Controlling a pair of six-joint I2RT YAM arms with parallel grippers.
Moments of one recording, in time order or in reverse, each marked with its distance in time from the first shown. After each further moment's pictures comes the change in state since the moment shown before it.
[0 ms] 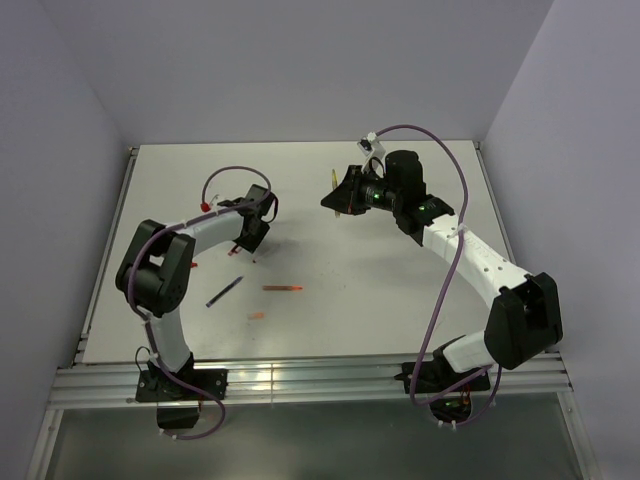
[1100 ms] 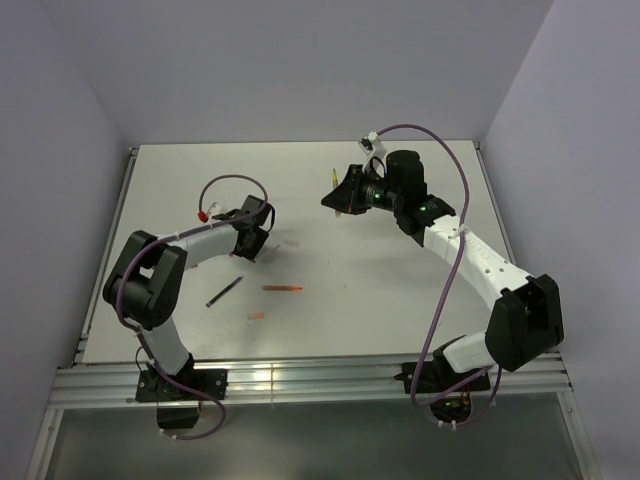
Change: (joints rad) left arm -0.020 -0.100 -0.152 0.128 0.013 -0.001; right arm 0.000 -0.010 0.000 0.000 0.007 0.000
